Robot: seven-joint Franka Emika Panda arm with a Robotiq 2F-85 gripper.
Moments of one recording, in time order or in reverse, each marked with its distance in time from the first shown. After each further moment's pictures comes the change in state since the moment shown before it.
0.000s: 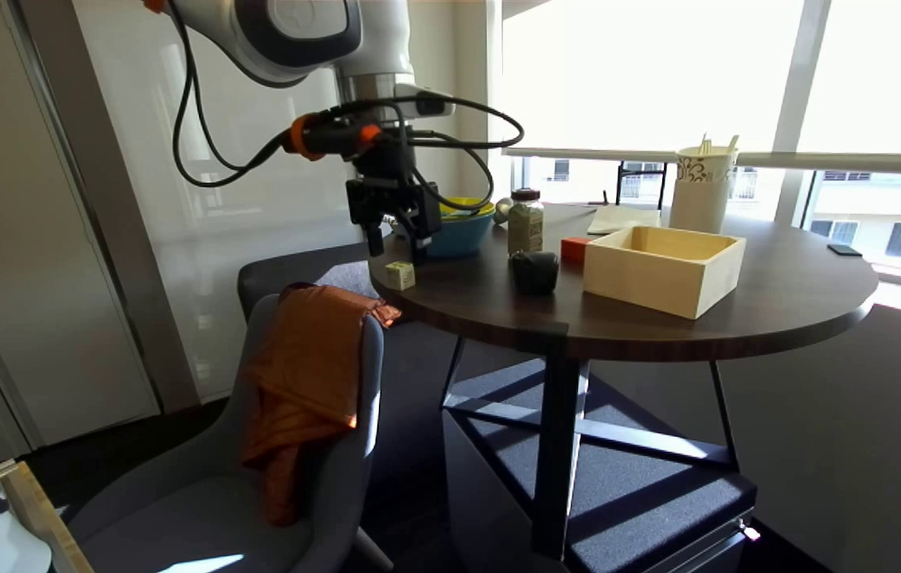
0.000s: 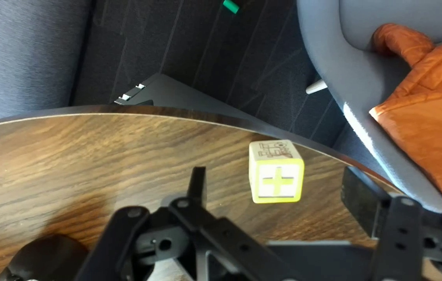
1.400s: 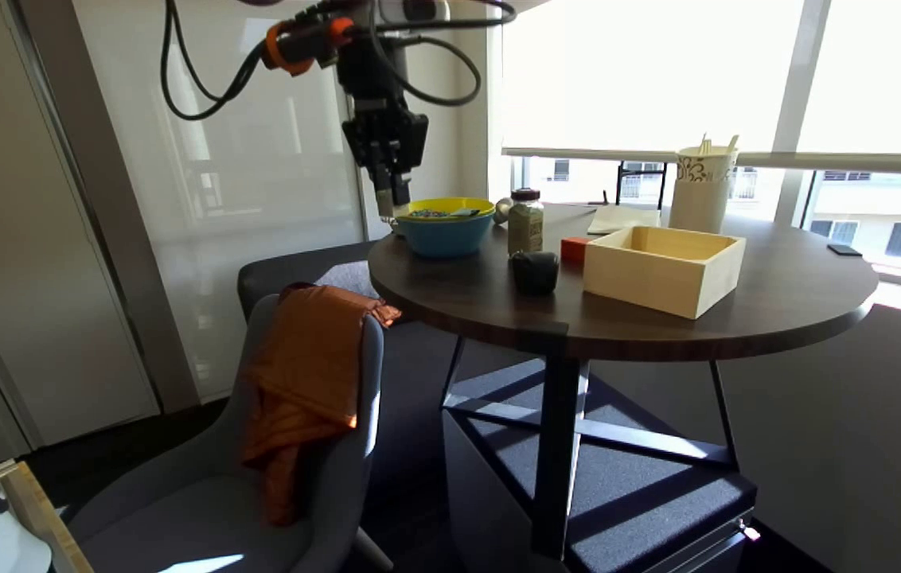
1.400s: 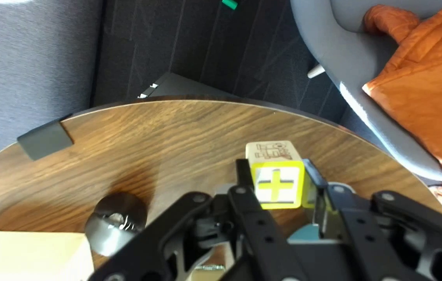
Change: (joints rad) arm -0.014 -0.073 0.008 0.153 -0.013 -0.203 0.096
